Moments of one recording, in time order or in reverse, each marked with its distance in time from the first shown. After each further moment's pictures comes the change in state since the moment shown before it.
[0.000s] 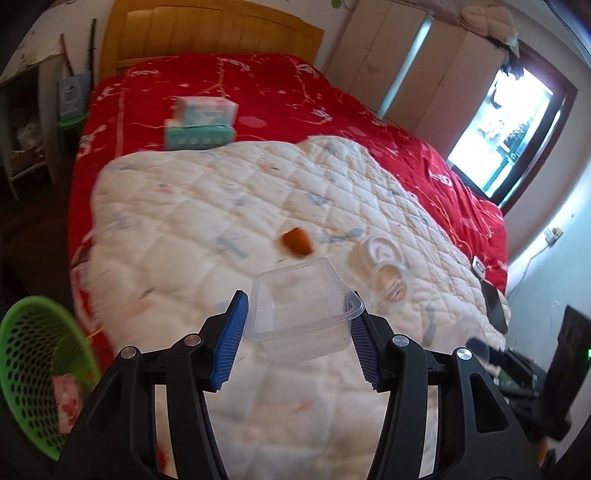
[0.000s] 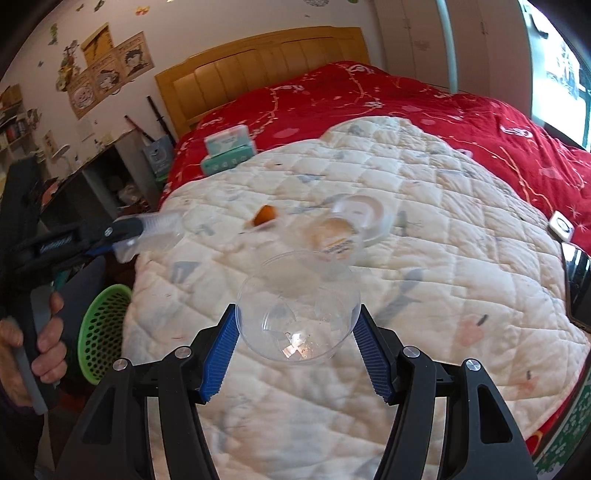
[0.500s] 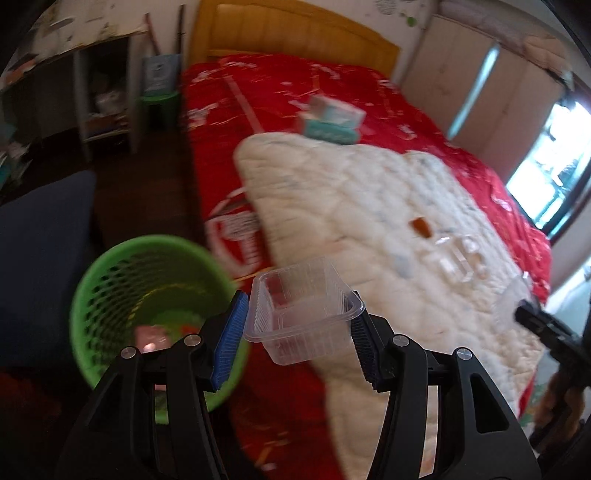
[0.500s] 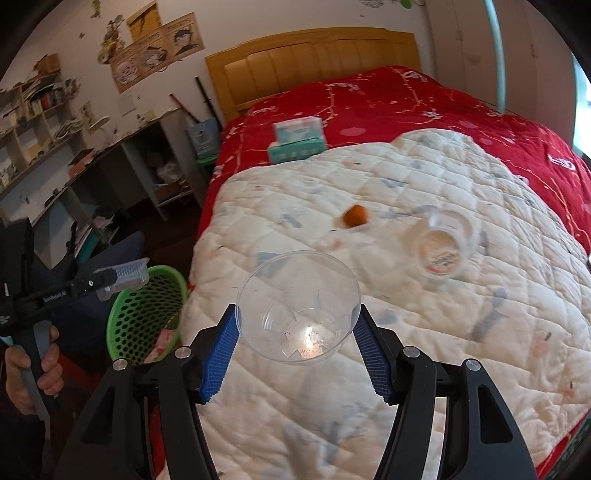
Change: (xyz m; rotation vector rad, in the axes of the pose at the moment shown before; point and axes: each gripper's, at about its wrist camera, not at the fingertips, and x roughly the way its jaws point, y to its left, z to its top) left arm -0.089 0.150 -0.061 -0.156 -0.010 0.219; right arm 0.011 0.099 -0.001 -0.124 0.023 0.112
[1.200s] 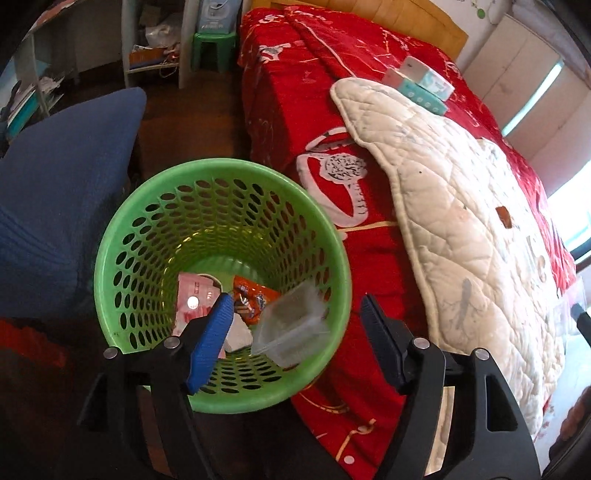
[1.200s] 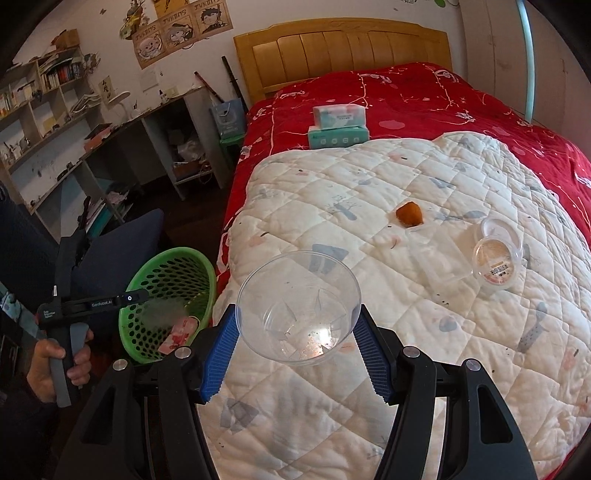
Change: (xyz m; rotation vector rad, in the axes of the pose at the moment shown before) left arm 0.052 0.099 -0.025 -0.163 0.160 0.083; right arm 0.028 0.052 0.005 -0.074 0.054 0.039
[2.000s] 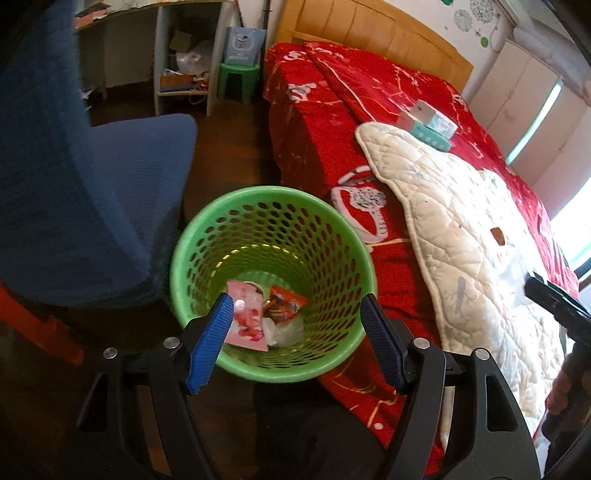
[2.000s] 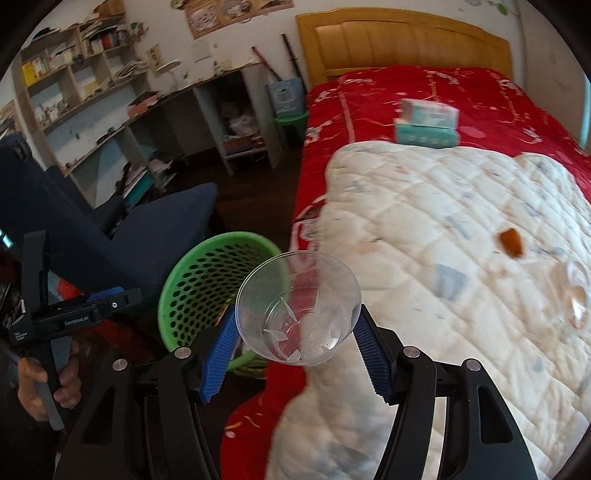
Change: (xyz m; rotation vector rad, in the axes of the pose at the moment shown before) left arm -0.085 0.049 -0.028 -0.033 -0.137 0.051; right arm 0.060 0.101 0.019 -0.144 0.075 0.157
